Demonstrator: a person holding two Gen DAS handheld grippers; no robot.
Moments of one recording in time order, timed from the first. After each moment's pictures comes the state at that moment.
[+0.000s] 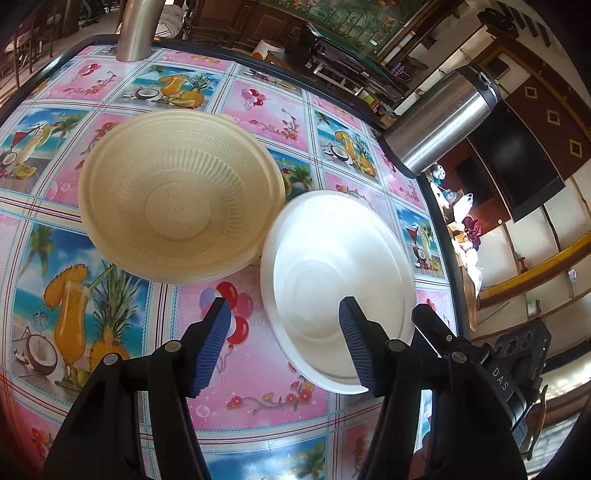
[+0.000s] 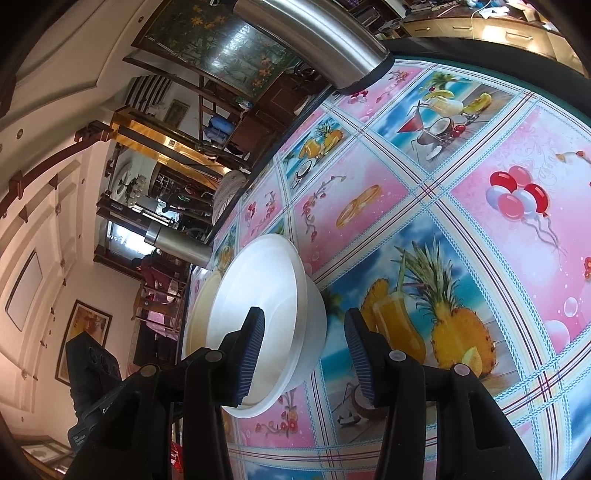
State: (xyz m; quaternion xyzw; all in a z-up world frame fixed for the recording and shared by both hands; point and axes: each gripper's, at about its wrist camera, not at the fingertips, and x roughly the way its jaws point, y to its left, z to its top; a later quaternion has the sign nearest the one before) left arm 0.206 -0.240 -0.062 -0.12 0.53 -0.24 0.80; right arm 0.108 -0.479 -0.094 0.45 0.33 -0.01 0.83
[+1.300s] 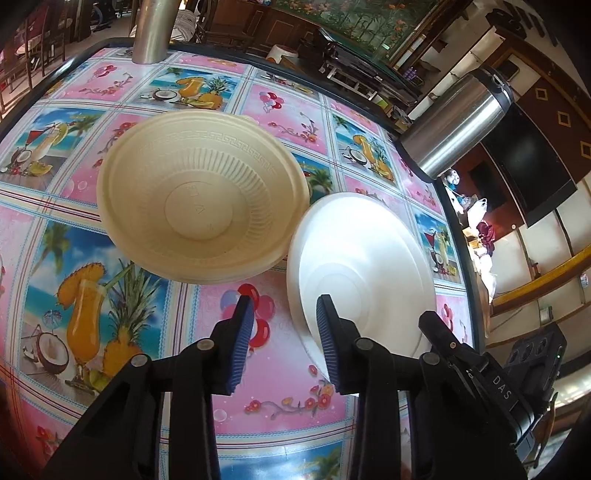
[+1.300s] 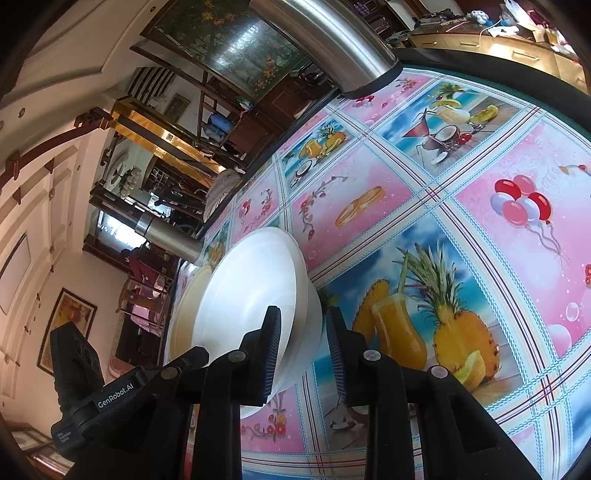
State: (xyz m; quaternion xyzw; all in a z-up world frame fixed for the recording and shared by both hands) left arm 0.207 -0.234 -0.070 -0.12 0.53 -0.22 0.81; right arm 0.116 -0.471 -0.094 0.42 0.33 -0.03 0.85
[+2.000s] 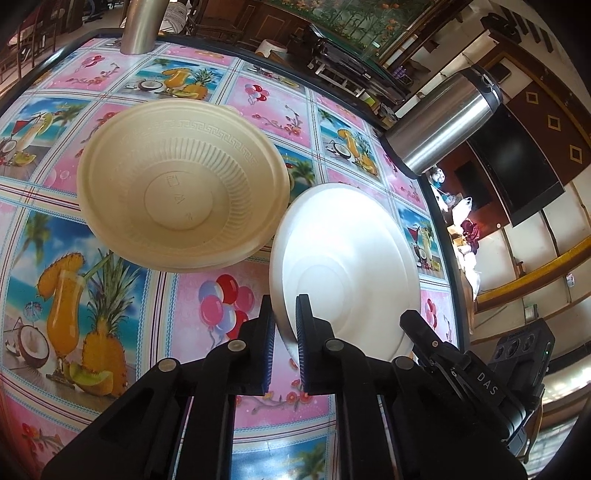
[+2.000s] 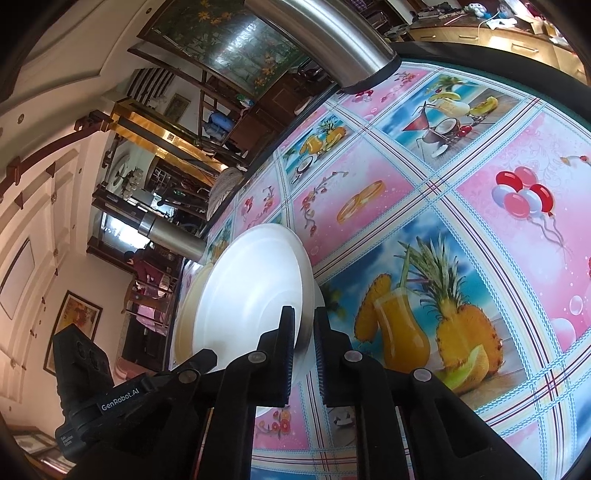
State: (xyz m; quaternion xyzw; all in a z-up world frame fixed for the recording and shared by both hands) left arm 0.204 -0.237 -0.071 -0.13 0.54 -0.24 0.80; right arm 0.116 -0.472 -0.098 0.43 0.33 -0.02 0.84
